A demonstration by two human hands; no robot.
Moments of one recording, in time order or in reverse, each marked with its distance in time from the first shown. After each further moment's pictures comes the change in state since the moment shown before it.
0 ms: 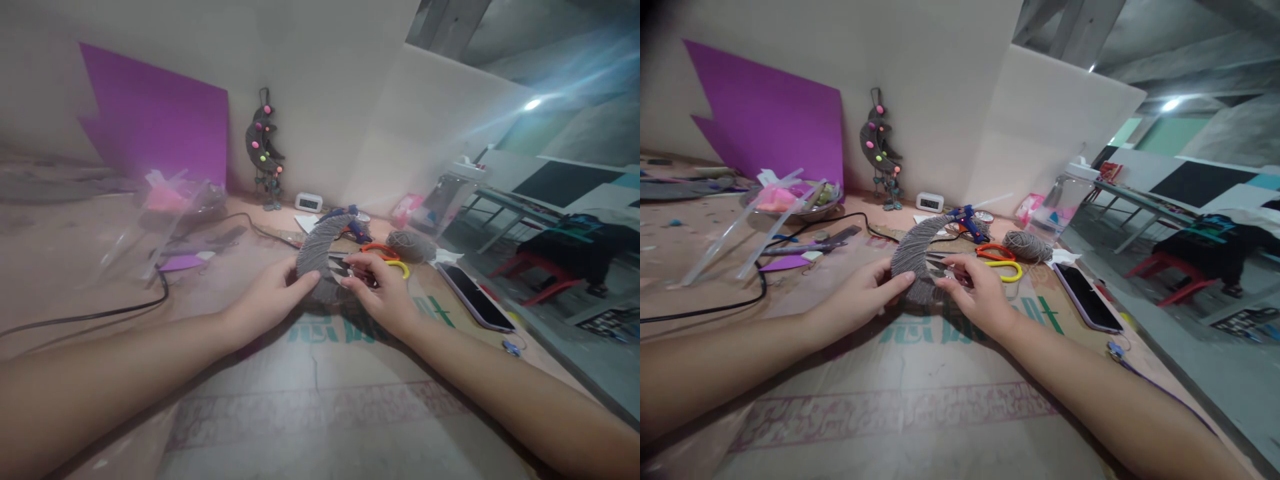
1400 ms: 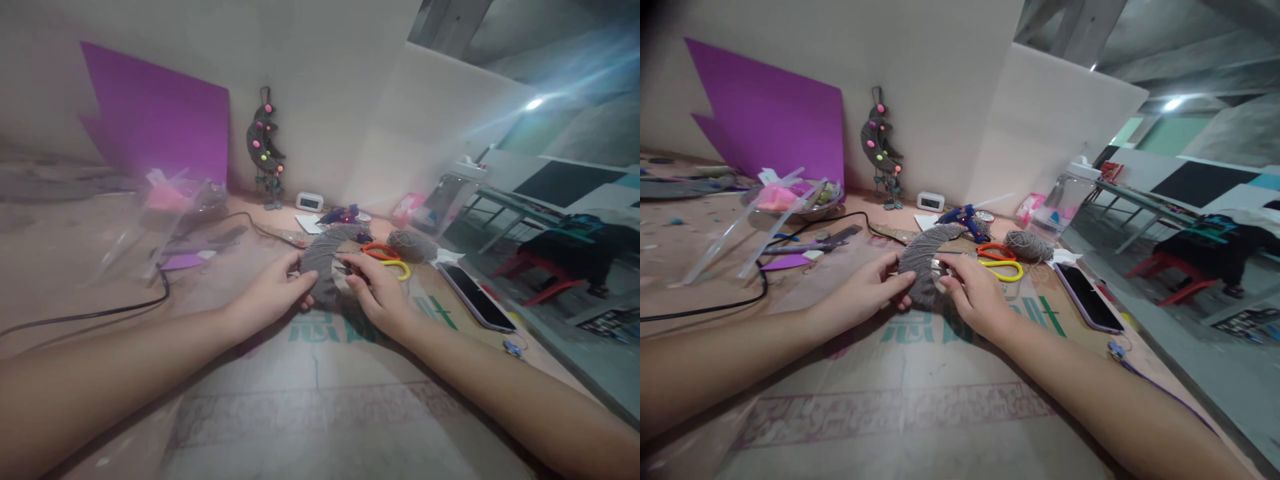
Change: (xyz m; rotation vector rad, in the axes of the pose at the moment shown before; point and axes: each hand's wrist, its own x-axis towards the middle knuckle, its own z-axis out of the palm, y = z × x) left_hand 0.007 -0.010 0.001 -0.188 -0.065 -0.100; right_hand -0.002 -0.003 -0.002 -0.100 -0.091 -0.087
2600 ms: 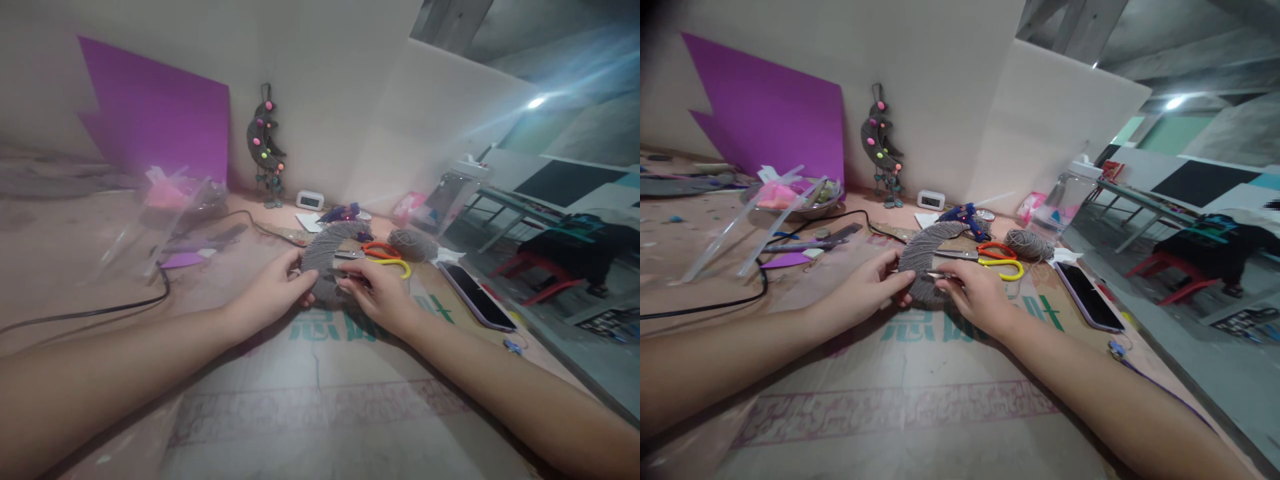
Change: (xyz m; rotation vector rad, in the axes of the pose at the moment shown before) left_hand -0.001 -0.001 0.000 -0.001 0.021 0.040; right_hand 0.001 0.005 0.001 -0.097 -0.015 -0.086
